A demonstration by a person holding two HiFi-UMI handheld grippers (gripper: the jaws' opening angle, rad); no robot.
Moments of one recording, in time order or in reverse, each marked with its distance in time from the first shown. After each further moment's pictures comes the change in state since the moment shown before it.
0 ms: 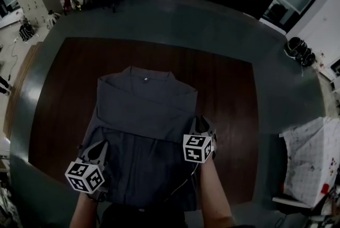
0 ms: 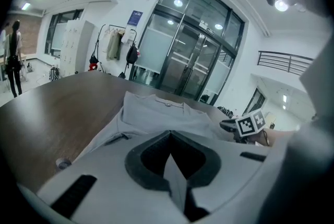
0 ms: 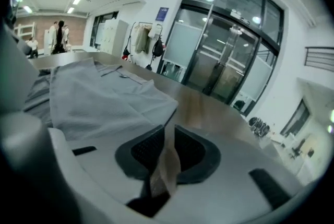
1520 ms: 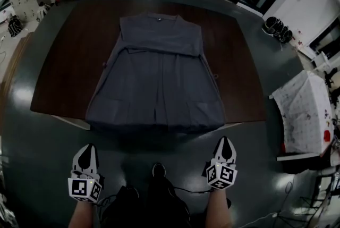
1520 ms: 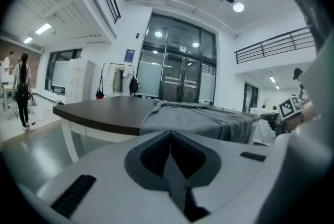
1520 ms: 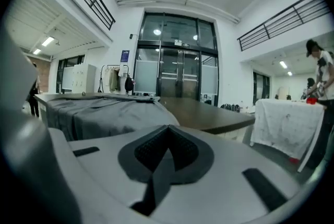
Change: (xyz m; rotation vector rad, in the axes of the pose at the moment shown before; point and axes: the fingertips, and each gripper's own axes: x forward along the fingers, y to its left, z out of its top) left arm -0.311 0.105 -0.236 0.251 -0.301 0.024; right arm -0.396 0.130 -0.261 0.451 -0.338 -0.285
